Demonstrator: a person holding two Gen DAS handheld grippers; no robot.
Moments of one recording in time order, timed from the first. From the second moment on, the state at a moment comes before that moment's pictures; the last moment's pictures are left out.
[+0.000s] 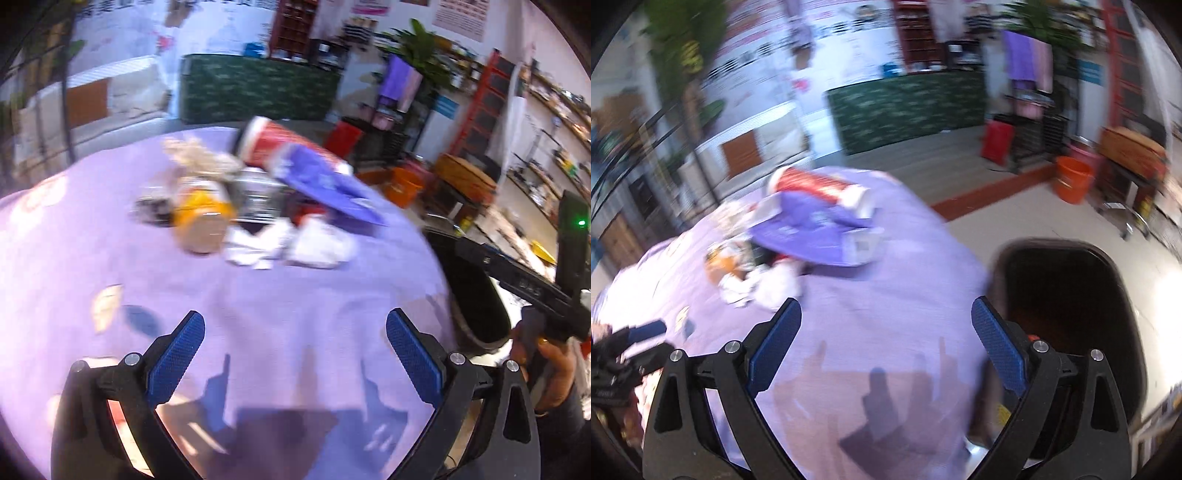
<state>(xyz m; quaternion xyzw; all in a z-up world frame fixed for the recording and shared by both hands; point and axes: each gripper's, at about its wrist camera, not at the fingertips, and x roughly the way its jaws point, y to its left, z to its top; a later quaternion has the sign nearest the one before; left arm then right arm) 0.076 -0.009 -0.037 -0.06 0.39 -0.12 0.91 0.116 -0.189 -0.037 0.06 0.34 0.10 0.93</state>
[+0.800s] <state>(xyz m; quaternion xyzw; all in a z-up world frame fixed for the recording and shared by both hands) 0.083 0.070 -0.070 -0.08 0.41 -0.05 0.91 0.221 -0.106 -0.077 -0.17 0.38 0.09 0.91</state>
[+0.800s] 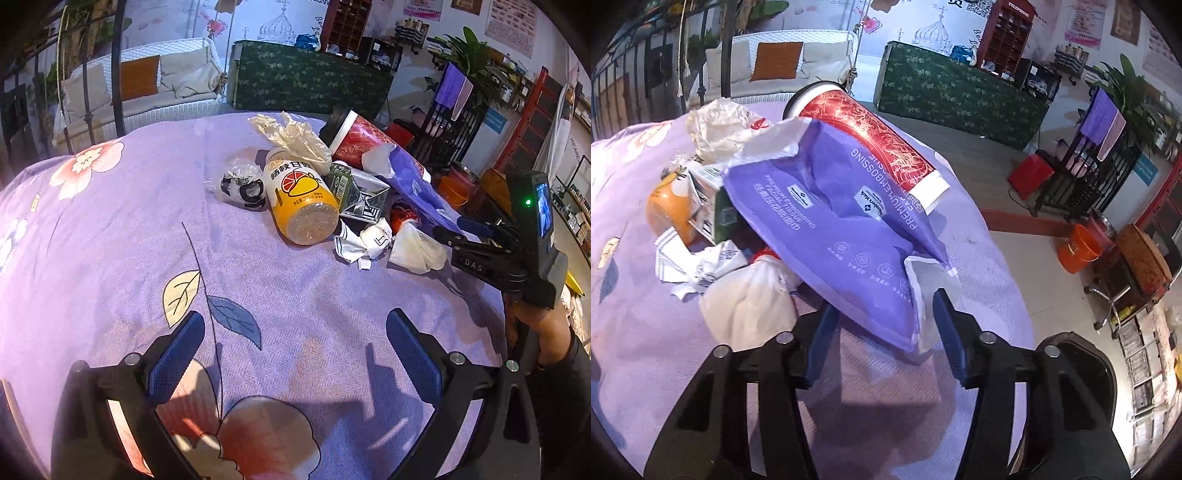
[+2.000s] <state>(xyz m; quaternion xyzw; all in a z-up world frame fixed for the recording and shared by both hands) 0.185 -0.062 -0.100 -0.02 0.46 -0.13 0.88 0.130 -0.184 -0.012 -0.04 0.31 0.08 0.95</state>
